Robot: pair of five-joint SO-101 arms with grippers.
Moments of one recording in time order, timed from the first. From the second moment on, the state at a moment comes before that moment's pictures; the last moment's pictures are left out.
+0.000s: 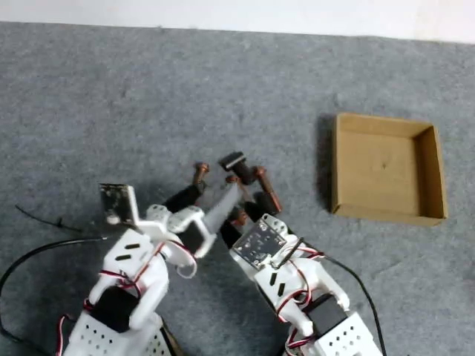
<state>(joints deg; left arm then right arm) 19.9 -103.4 90.2 35.1 39.6 -38.9 -99.3 96.0 27.2 23.3</state>
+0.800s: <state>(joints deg) 12.3 -103.4 91.2 33.7 39.7 -8.7 -99.3 96.0 21.1 10.6</state>
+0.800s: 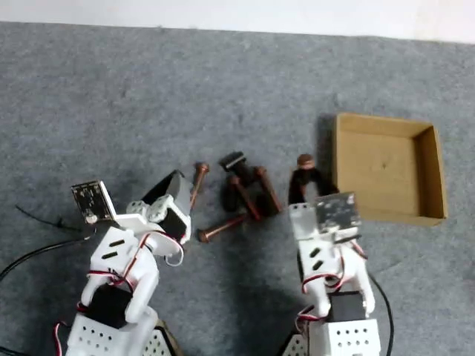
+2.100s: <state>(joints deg) 10.7 -103.4 96.0 21.1 39.3 10.0 1.1 38.1 20.3 -9.1</state>
